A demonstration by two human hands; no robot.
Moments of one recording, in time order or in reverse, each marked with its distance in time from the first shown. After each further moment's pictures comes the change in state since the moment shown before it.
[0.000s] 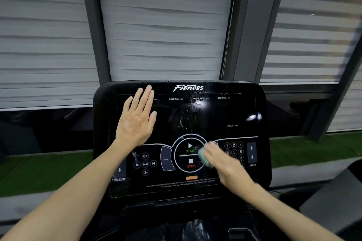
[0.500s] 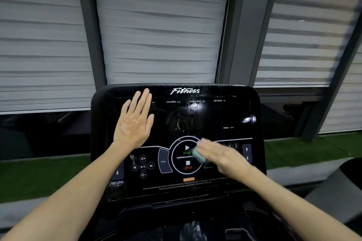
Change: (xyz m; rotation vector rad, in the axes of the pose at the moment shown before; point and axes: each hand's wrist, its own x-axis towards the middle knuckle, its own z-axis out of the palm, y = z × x) left_hand 0.001 -0.001 0.001 -0.001 -0.006 0.004; right_hand 0.026 0.027 -0.015 -0.093 -0.182 -0.213
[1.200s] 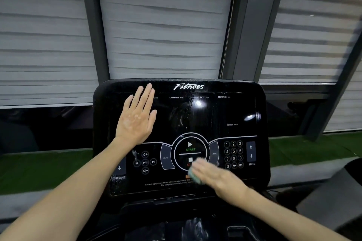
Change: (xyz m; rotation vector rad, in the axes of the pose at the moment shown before) left_hand -0.001 0.000 0.000 -0.012 0.021 0.004; right_hand -0.029 -0.048 0.037 0.131 -0.011 -0.044
